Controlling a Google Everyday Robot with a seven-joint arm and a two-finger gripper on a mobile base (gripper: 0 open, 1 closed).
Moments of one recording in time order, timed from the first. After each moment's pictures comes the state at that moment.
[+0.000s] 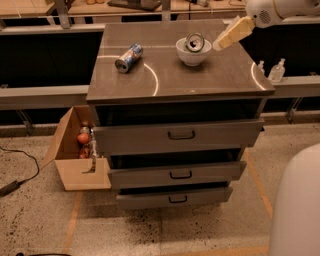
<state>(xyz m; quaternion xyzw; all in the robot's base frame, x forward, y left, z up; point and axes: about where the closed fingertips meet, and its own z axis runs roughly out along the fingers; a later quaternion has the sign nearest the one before) 0.762 -0.197 1.013 -0.51 0.70 0.04 0.50</state>
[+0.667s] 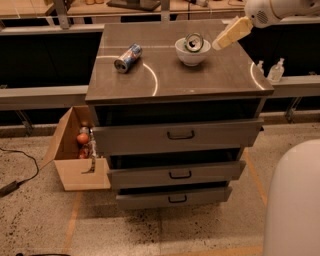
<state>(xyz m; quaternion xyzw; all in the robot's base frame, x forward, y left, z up) 0.776 -0.207 1.007 -0.49 0.72 0.03 0.49</state>
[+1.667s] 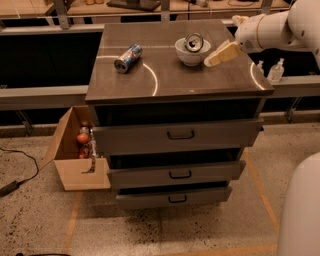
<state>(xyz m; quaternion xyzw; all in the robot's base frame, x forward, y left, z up) 0.804 -0.202 0.941 -0.46 0.70 0.06 0.54</state>
